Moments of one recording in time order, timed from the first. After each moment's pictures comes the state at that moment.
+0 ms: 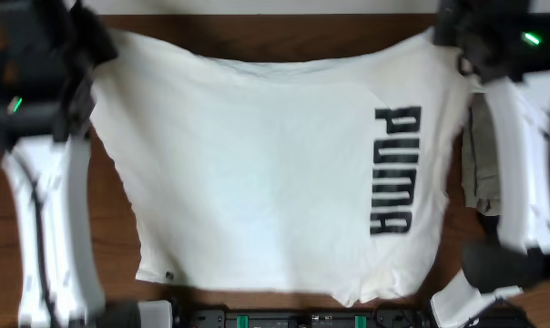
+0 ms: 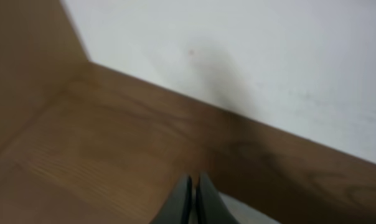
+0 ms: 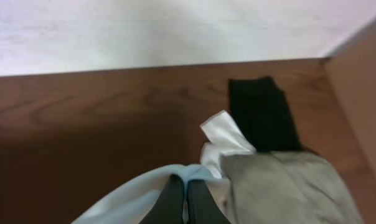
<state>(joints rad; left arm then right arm) 0.08 1.56 1.82 -0.80 -0.19 -0.22 0.14 1.85 2.19 -1.09 0.36 0.15</state>
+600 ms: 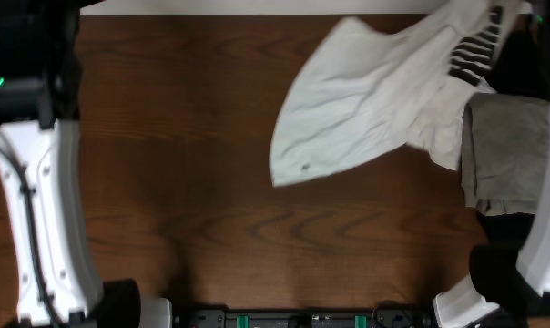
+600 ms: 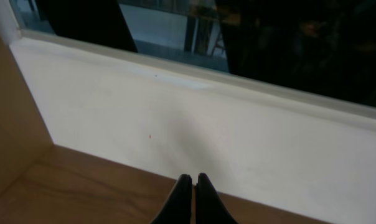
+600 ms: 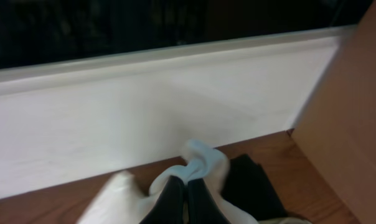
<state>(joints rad) 0.08 1.59 2.09 -0.73 -0.08 -0.19 0.05 1.77 2.55 -1.12 0.32 0.15</state>
